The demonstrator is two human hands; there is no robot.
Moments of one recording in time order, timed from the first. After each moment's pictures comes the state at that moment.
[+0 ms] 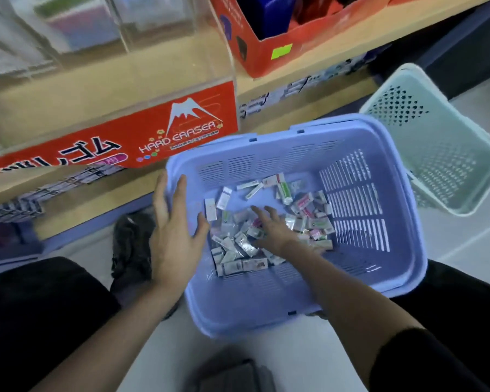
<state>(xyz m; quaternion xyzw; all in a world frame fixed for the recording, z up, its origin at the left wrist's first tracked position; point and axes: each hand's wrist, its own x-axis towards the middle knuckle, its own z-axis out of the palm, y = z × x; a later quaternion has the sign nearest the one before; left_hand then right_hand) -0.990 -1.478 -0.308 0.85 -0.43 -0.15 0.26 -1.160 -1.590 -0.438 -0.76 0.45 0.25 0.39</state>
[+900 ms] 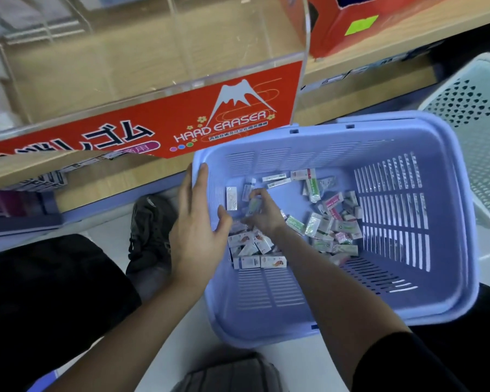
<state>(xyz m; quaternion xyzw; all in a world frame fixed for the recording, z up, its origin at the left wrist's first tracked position) -0.992 -1.481 -0.307 0.87 -0.36 -0.19 0.28 -1.089 -1.581 -0.454 -0.55 0.52 0.04 0.66</state>
